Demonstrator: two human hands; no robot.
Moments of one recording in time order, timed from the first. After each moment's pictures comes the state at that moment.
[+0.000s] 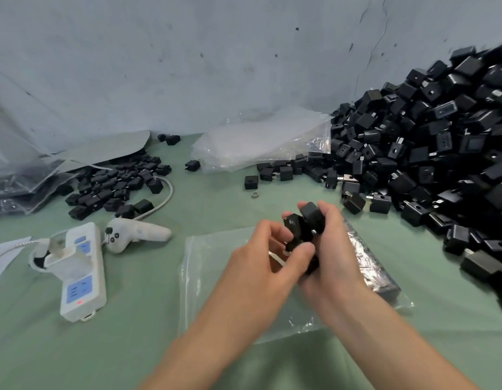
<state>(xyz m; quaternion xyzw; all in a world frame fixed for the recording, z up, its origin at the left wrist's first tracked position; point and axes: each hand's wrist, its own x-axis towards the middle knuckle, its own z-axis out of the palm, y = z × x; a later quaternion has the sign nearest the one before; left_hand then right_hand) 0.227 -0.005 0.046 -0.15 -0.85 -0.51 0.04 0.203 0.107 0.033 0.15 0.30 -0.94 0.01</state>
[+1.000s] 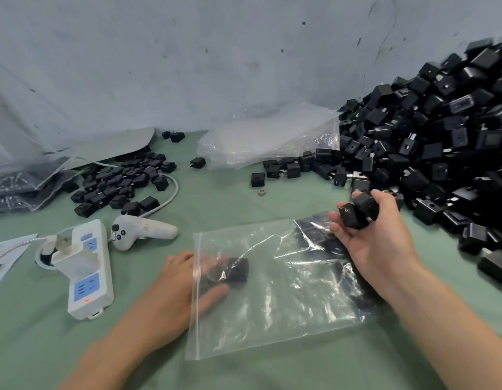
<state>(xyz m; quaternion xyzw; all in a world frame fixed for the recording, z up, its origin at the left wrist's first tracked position) 0.194 -0.138 0.004 -0.26 -0.95 -0.18 0.02 0.180 0.167 0.022 0.18 0.38 -0.90 -0.10</state>
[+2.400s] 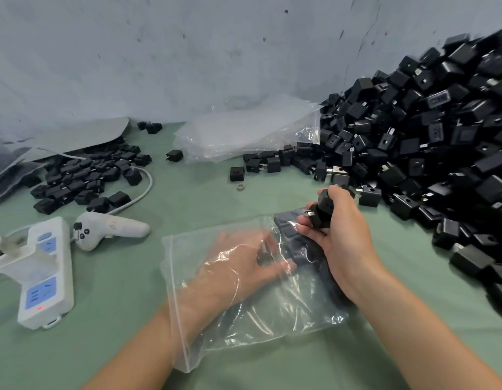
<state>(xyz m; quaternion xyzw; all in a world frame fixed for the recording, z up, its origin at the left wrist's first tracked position) 0.157 -0.015 -0.017 -0.19 -0.93 -0.31 -0.11 0.169 0.154 0.015 0.18 0.49 -0.84 -0.13</state>
